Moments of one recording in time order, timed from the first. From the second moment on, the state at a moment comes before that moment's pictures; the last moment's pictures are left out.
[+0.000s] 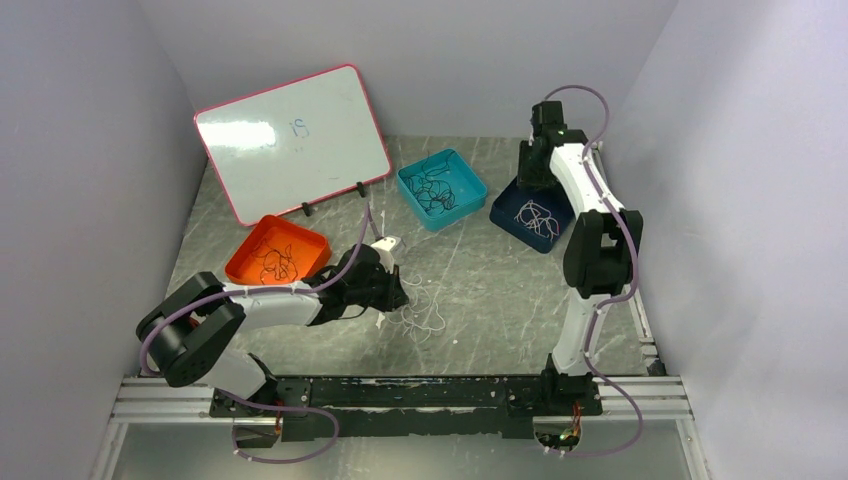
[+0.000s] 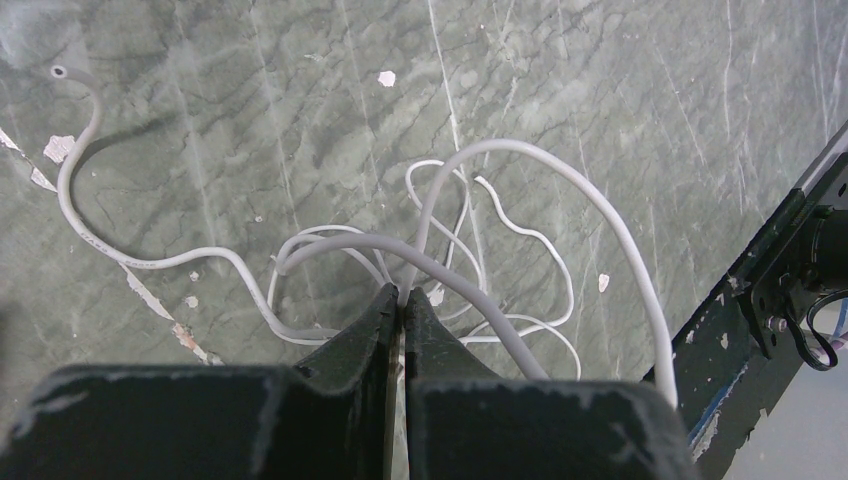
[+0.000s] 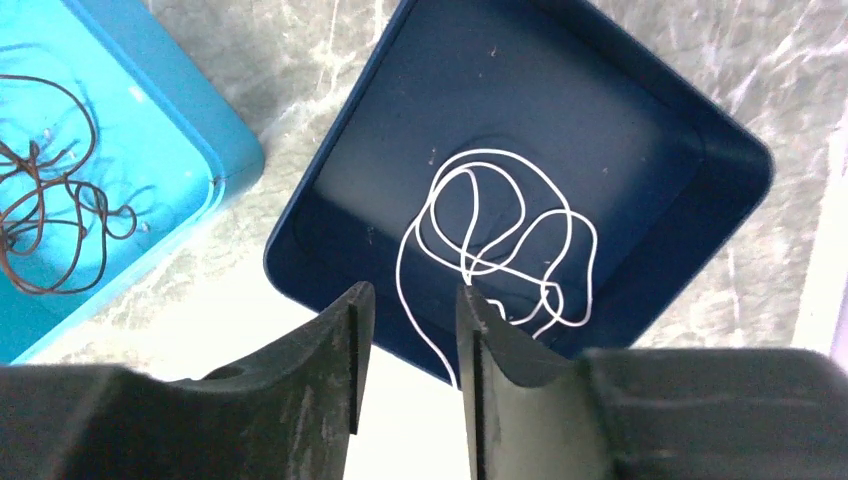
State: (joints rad) left arm -0.83 1.47 0.56 0.27 0.15 -0.50; right arm 0.07 2.00 1.77 -0.81 0.10 0.12
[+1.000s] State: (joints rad) left arm -0.83 1.46 0.58 0.24 0.17 -0.47; right arm 0.07 1.92 1.61 -0.88 0.19 0.12
